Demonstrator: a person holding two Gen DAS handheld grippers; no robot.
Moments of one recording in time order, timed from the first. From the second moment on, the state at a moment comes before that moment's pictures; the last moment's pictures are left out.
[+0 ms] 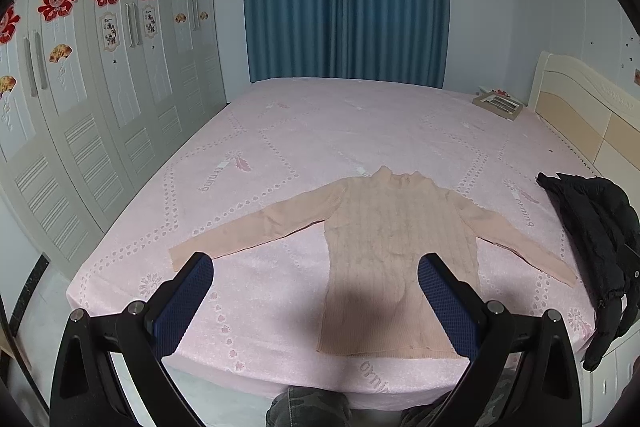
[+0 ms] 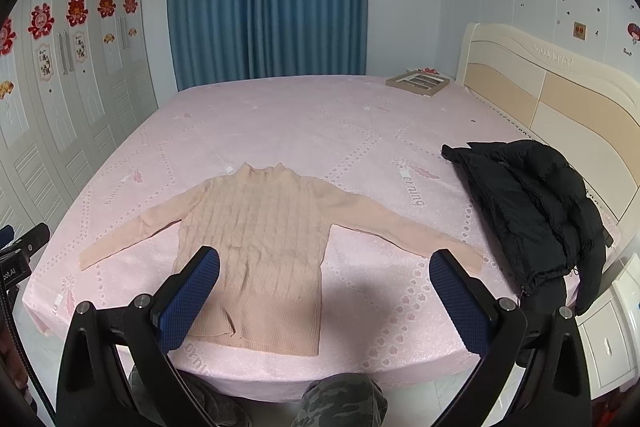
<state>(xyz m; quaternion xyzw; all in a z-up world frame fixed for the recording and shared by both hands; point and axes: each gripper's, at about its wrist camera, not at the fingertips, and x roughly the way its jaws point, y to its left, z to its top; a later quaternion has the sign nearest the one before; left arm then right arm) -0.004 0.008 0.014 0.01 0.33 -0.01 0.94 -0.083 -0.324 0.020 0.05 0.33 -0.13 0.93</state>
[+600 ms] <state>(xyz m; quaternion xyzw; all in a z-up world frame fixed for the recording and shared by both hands) 0.002 0.011 0.013 0.01 0.33 -0.01 0.94 -0.081 -0.327 0.014 0.05 0.33 -0.13 0.93</state>
